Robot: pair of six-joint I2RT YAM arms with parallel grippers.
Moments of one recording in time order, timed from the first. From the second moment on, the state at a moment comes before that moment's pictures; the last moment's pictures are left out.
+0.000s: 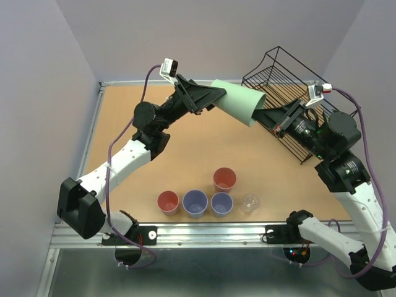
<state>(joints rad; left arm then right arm) -0.64 1.35 1.15 0.87 0.49 -1.41 0.46 0.84 1.23 -0.28 -0.27 1.11</state>
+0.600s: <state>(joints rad) -0.62 1.40 1.18 0.87 0.52 -1.40 0.46 0.86 1.20 -0.24 -0.21 1.09</state>
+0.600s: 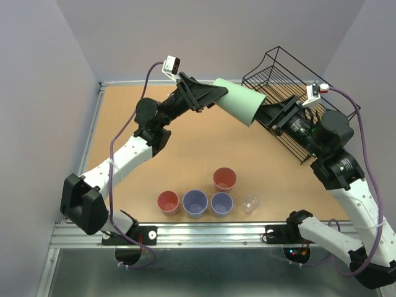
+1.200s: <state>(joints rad) -0.37 1.23 1.31 0.05 0.34 -0.85 0.46 1.01 1.38 -0.50 0.15 0.89</state>
